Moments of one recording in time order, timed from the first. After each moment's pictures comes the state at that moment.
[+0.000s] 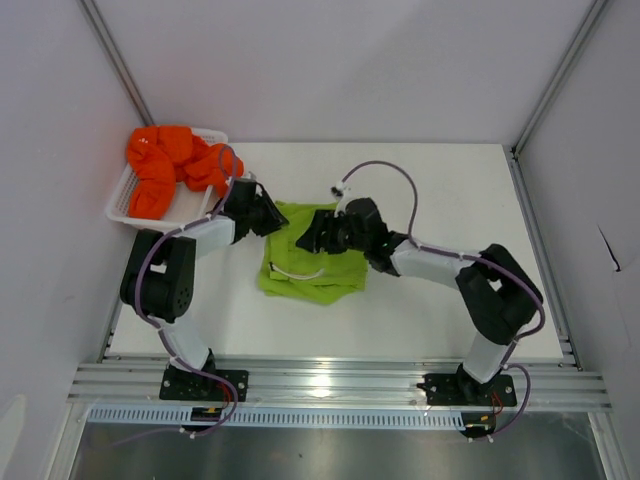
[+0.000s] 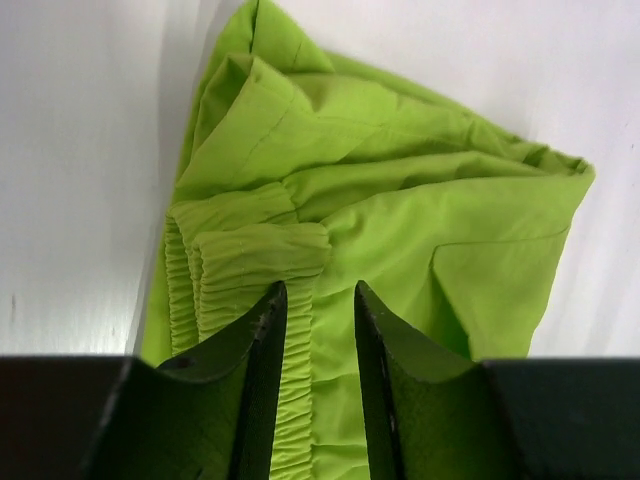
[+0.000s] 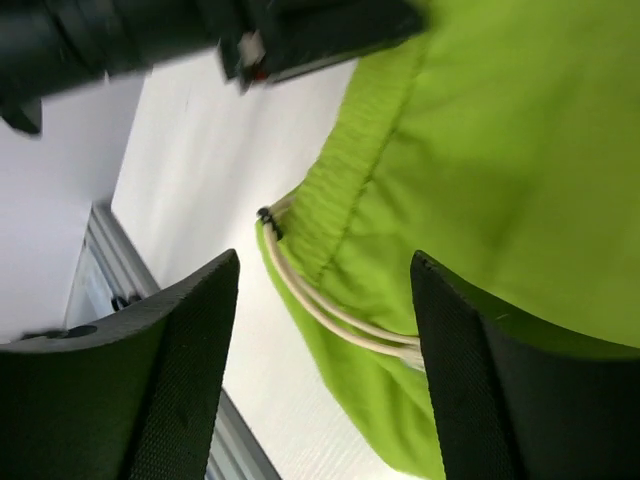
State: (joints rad) left arm -0.24 1.77 1.01 -0.01 0.18 -0.72; right arm 0.76 1.76 1.04 0.29 -0.25 0.67
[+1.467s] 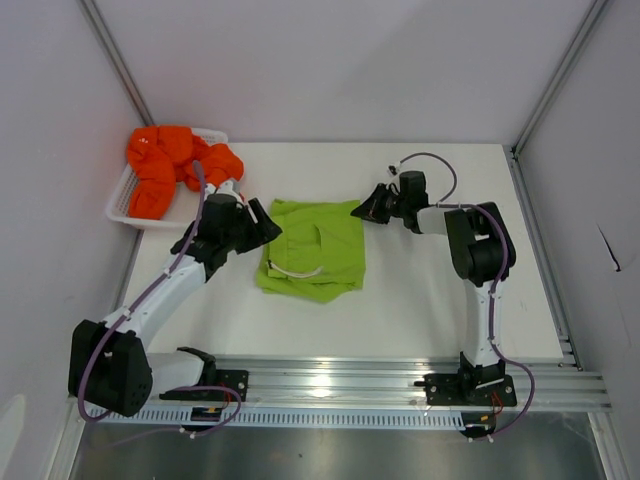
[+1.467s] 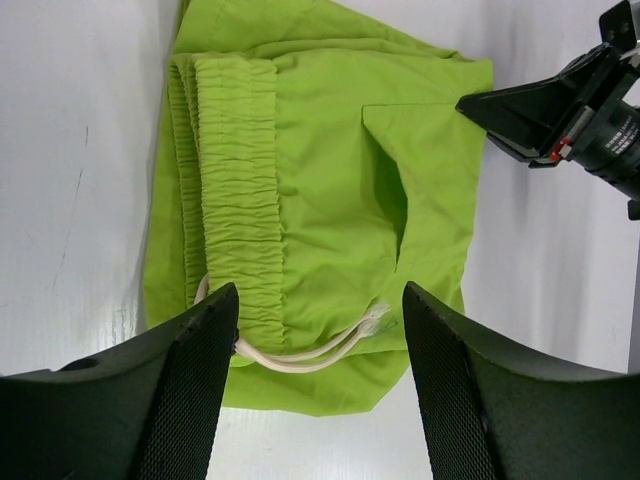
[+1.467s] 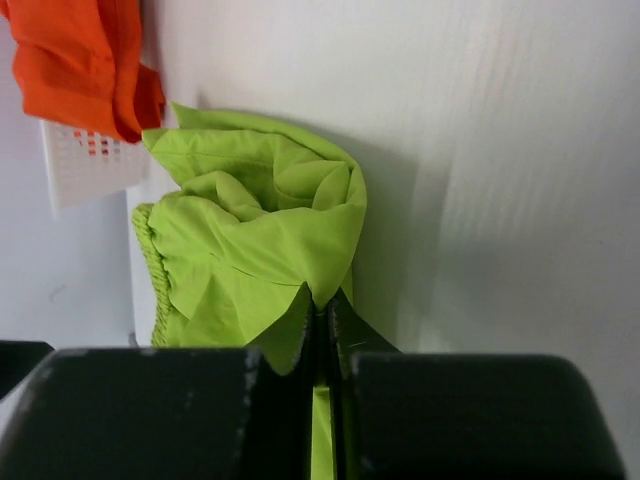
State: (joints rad) left arm -0.30 1.20 0.83 -0.26 0.09 -0.66; right arm 0.27 2.19 1.32 0.30 -0.63 0.73
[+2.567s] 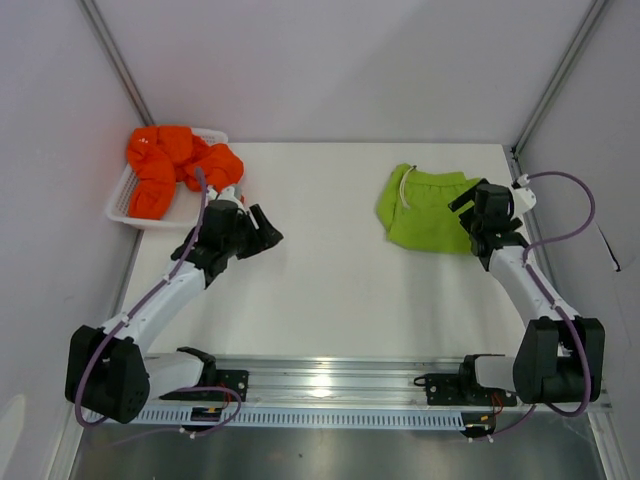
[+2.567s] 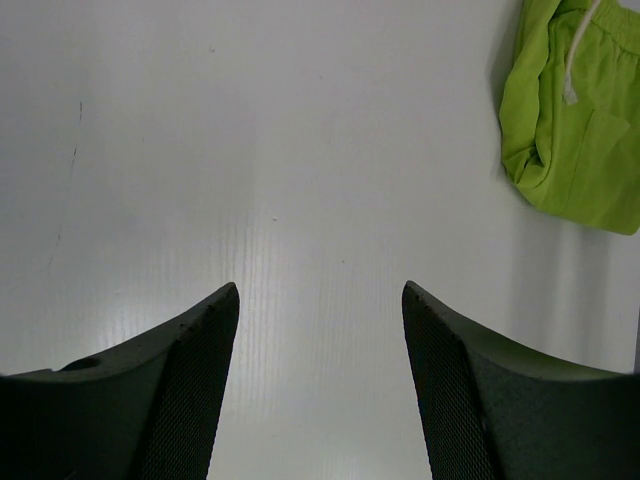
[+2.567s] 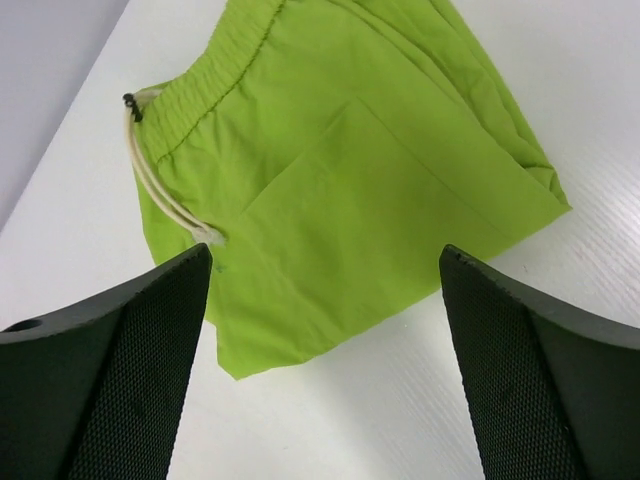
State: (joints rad) left arm -0.32 1.17 0.78 -0.25 0.09 -0.66; right arm 0.02 1.28 0.86 -0.16 0.35 0.82
